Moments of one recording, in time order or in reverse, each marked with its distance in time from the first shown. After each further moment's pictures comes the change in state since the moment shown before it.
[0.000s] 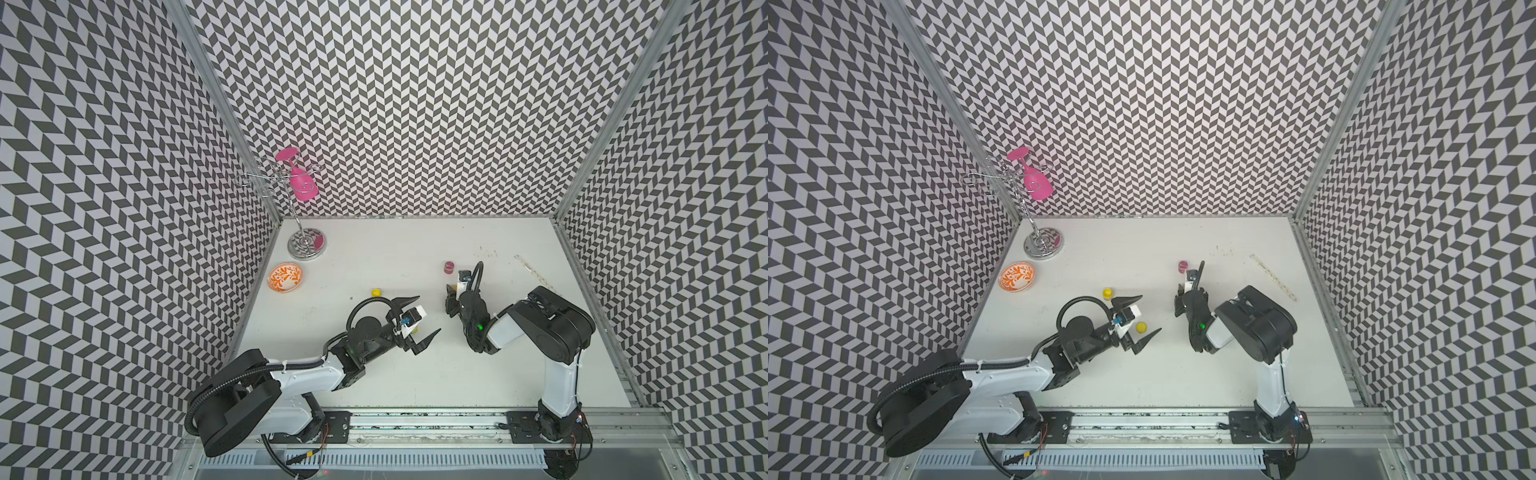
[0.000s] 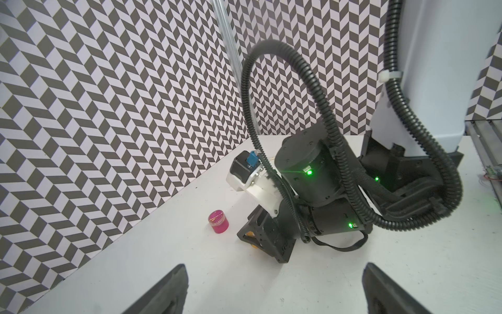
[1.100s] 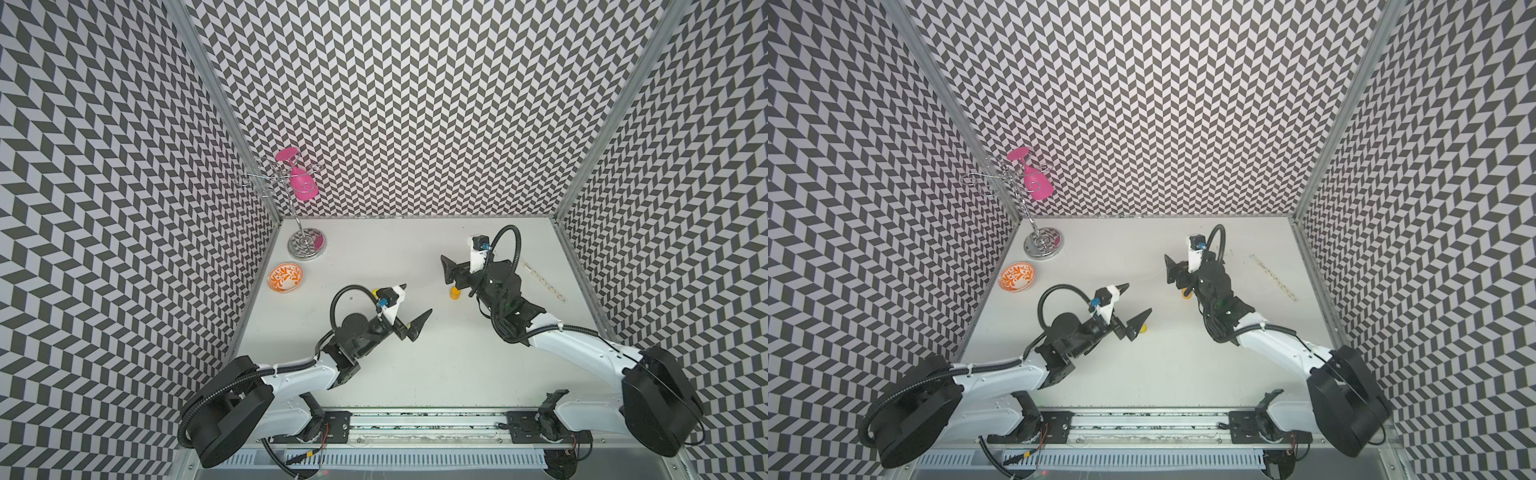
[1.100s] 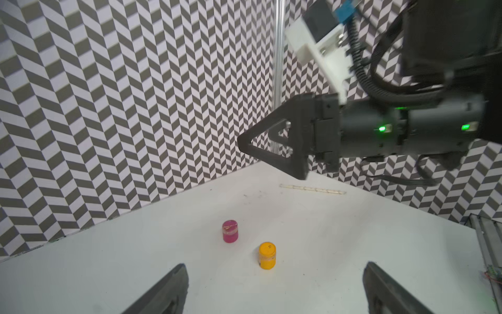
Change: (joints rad) left arm 0.086 -0.045 0.049 0.009 -0.036 -0.291; right arm 0.000 -0.681 0.163 -0.628 -0.204 -0.095
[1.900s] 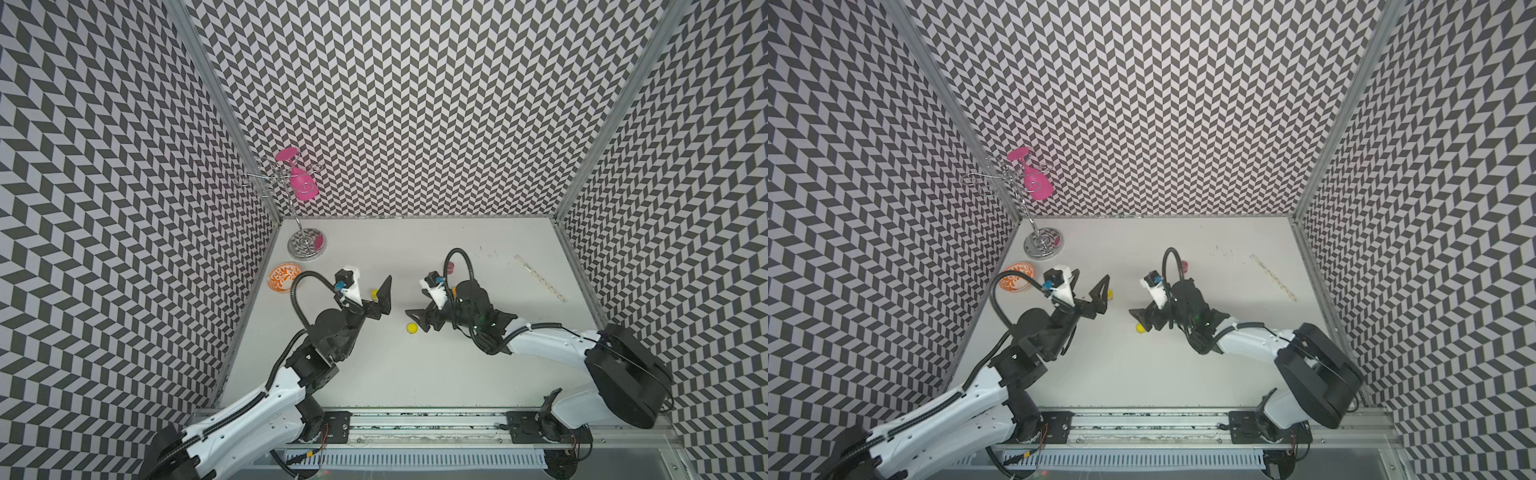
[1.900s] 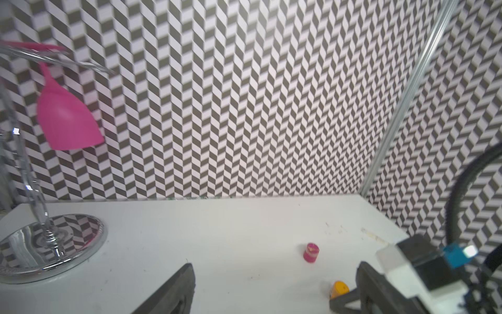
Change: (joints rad) left arm 0.030 -0.528 0.032 -0.494 -0.515 -0.173; right arm 0.195 0.253 -0.006 0.021 -0.433 -0.086
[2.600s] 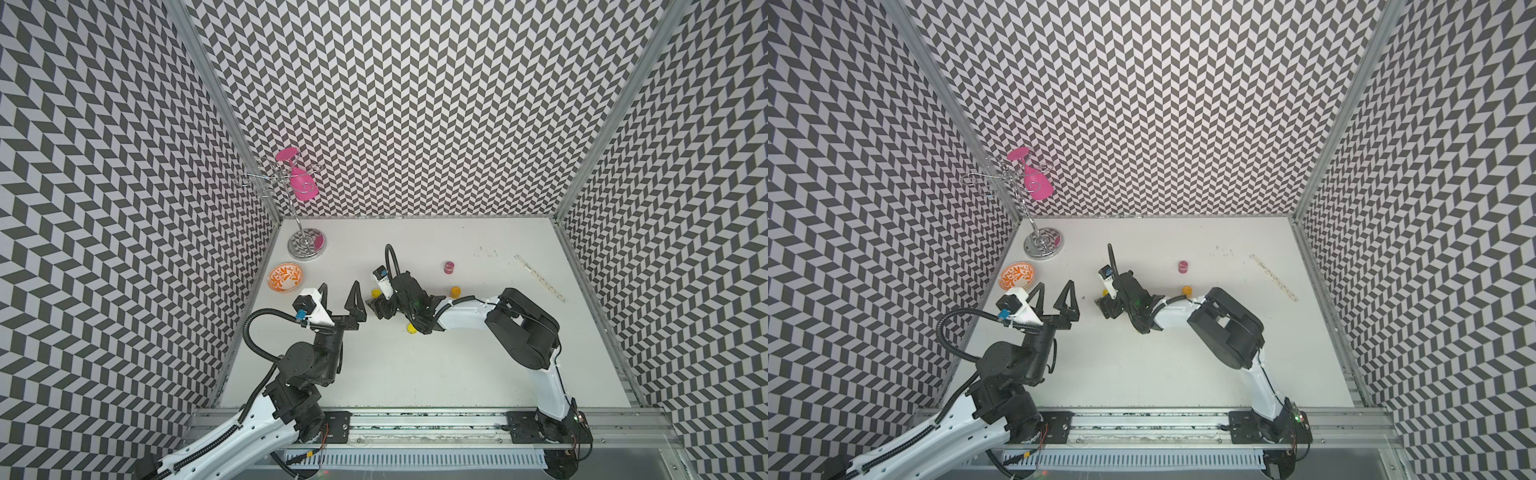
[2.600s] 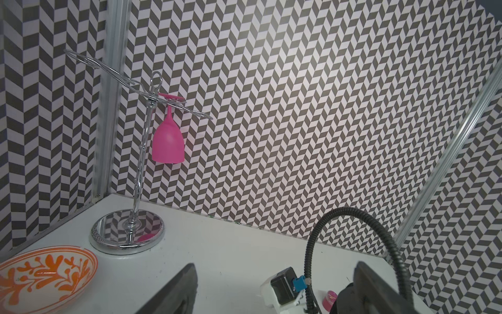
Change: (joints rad) left arm -0.112 -0.265 -0.100 0.012 -0.325 0.027; right arm 0.099 0.582 0.545 -0.088 0.232 0.061
